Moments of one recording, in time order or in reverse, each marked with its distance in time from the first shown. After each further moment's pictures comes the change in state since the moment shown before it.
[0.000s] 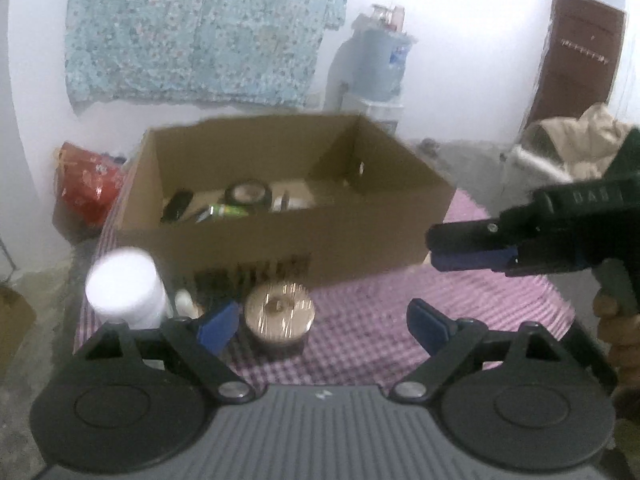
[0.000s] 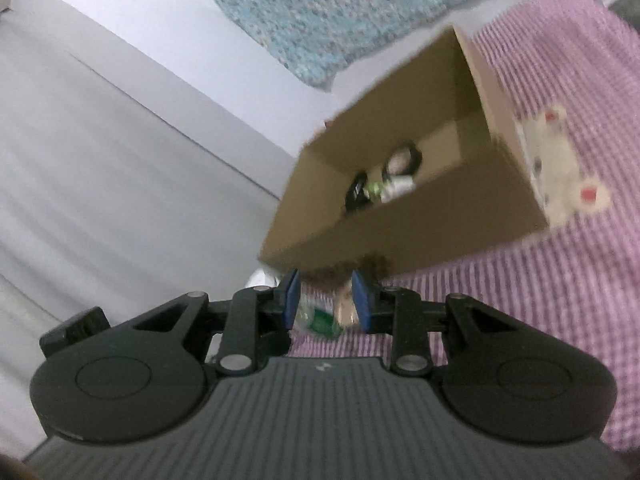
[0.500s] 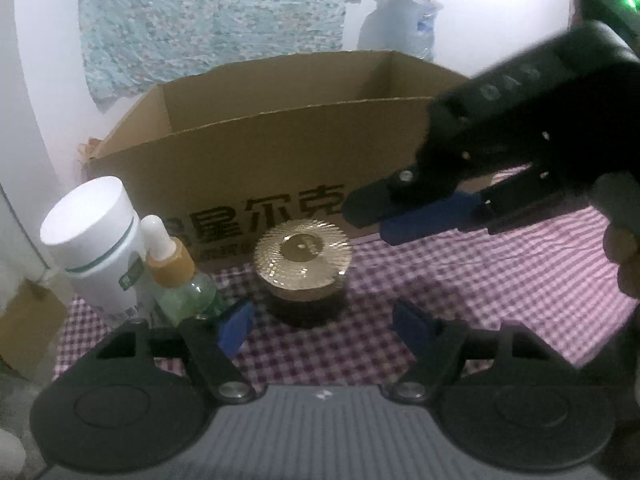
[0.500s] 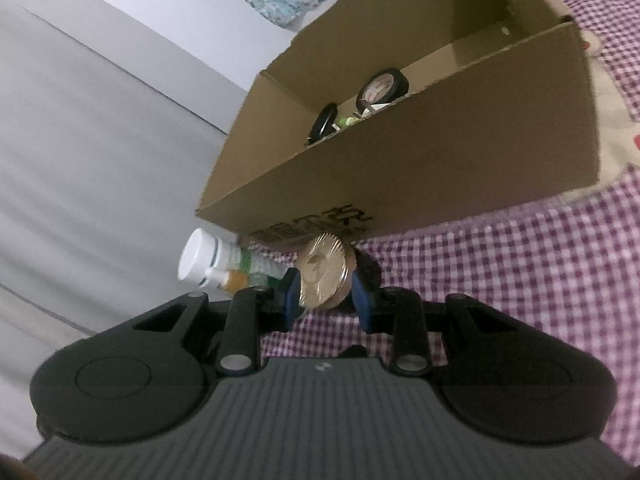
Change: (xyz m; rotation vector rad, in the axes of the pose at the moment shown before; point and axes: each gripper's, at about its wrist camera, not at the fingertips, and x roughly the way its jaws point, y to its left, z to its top) left arm 0.061 -0.004 -0.035 0.065 0.028 0.158; right arm 0.096 -0.005 0.006 -0.009 0.141 -0.103
